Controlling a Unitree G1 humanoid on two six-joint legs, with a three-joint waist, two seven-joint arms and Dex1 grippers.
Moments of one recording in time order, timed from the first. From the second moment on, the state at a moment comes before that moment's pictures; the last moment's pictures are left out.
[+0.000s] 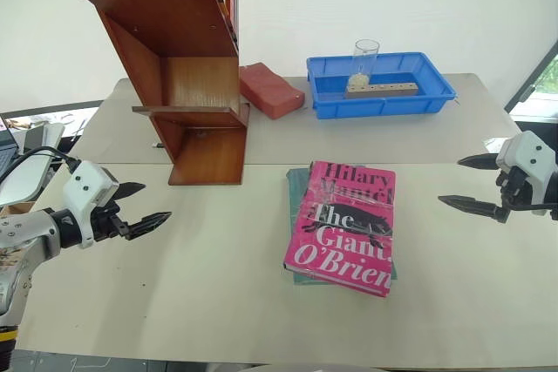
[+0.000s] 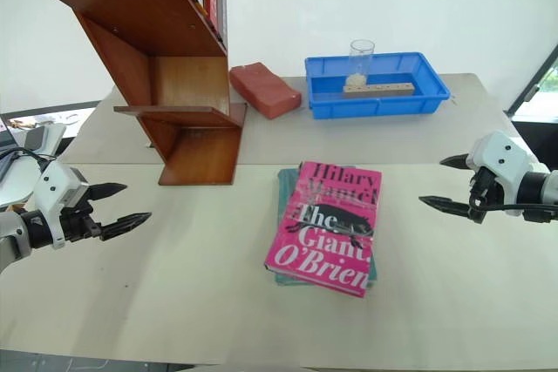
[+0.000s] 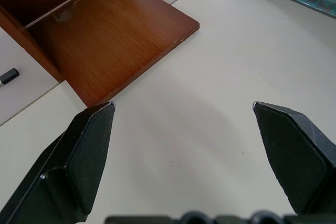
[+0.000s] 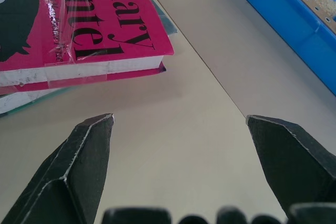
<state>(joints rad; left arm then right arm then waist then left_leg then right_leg) 0.06 0.95 0.35 -0.21 -0.47 0.50 -0.93 -0.22 -1.11 -0.22 0.13 0.30 0.18 1.18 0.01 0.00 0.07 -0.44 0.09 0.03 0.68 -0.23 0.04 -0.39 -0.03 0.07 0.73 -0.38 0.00</state>
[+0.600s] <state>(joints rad) 0.02 0.96 0.32 -0.10 -0.35 0.34 -0.97 -0.29 -1.06 -0.21 0.15 0.24 0.16 1.09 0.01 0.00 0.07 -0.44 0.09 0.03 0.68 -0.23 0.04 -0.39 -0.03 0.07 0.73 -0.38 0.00</state>
